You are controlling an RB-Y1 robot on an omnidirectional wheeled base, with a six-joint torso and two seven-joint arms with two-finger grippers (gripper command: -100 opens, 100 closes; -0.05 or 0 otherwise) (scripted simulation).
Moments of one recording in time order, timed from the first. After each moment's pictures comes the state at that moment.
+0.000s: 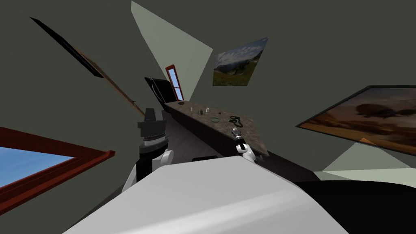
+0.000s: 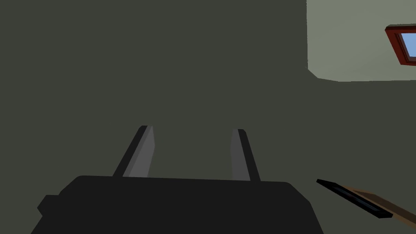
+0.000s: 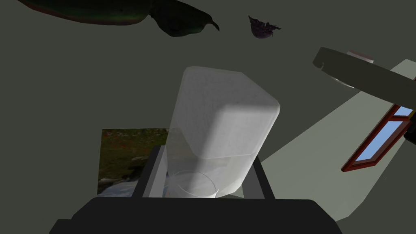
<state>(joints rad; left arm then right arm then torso) 0.46 0.00 0.00 -2.40 -0.12 -0.58 -0.14 0.01 -0.18 -0.52 -1.13 0.62 -0.52 1.10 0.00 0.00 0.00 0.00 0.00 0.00</state>
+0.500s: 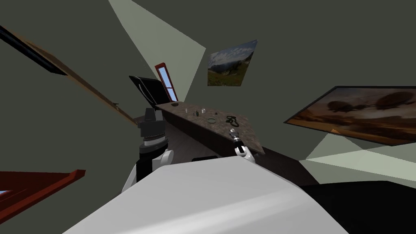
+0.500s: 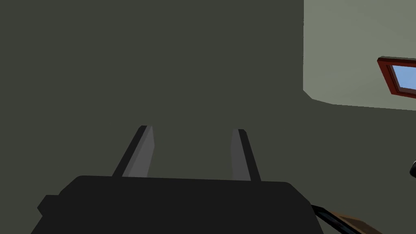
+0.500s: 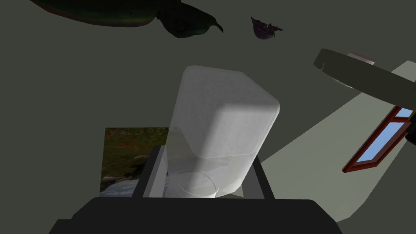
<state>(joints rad) 0.46 0.00 0.00 -2.40 -0.12 -0.58 -0.14 0.11 -0.13 -0.43 -1.25 0.65 -0.53 1.08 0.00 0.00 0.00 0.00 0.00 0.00</state>
